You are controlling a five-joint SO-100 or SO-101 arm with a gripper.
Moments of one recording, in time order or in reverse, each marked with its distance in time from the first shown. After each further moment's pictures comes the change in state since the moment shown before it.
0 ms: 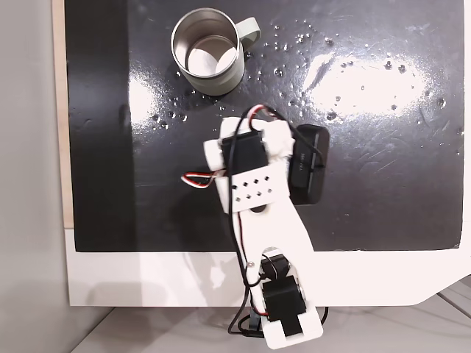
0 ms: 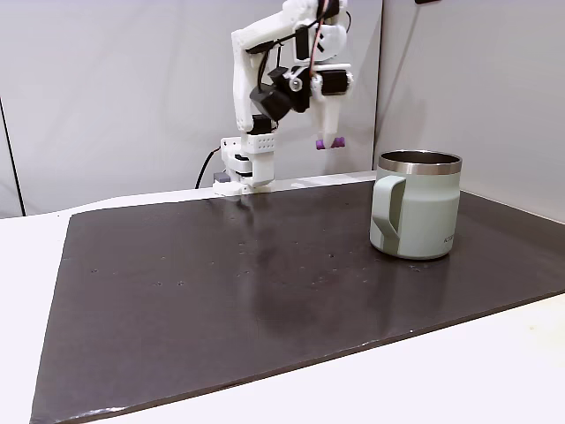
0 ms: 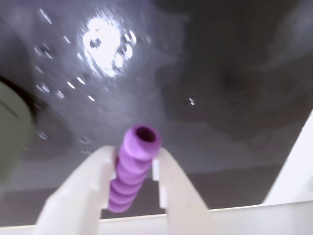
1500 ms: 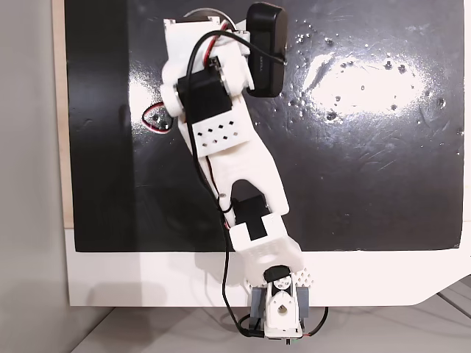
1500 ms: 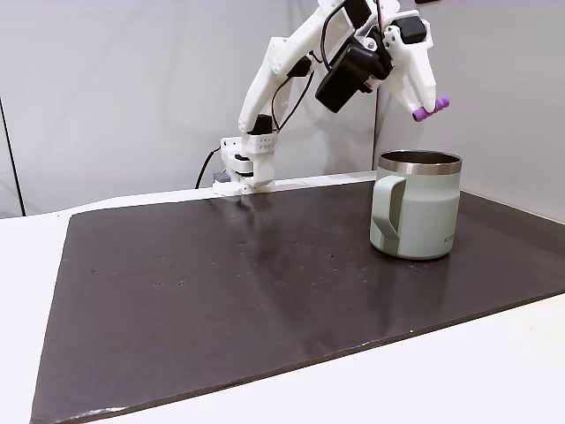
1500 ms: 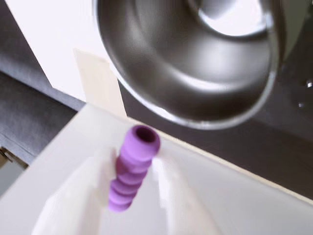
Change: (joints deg) arm 1.3 -39.5 -65.7 -8.8 -4.0
